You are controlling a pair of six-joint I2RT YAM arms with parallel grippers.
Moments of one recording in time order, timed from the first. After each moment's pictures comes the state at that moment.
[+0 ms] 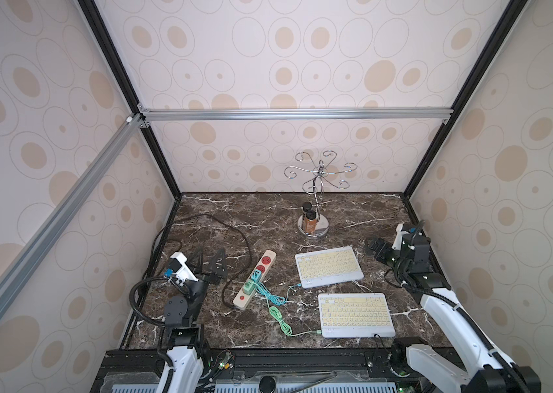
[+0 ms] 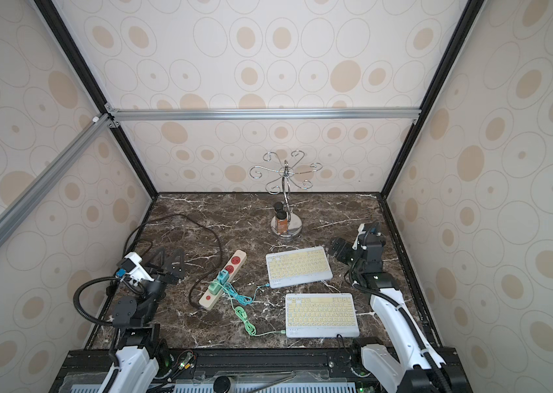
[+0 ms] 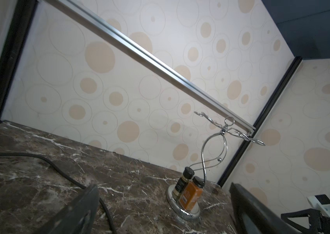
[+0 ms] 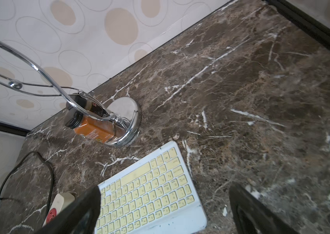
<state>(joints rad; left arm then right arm) 0.05 0.50 0.08 0.69 0.32 -0.61 0.05 0.93 0.60 -0.21 -0.05 0.52</state>
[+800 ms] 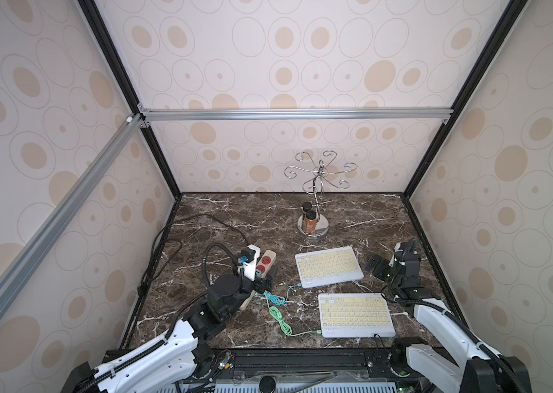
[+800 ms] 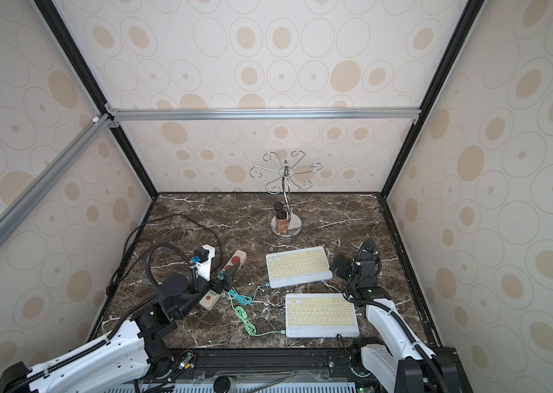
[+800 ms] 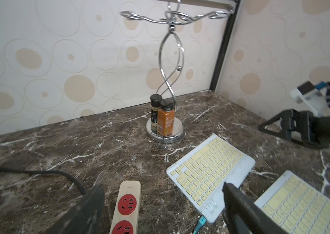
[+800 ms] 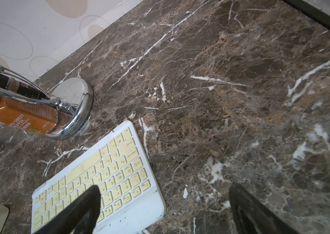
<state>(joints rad) -0.88 0.77 0.38 0.26 -0.30 -0.06 0.04 0.99 0.40 -0.06 0.06 0.52</state>
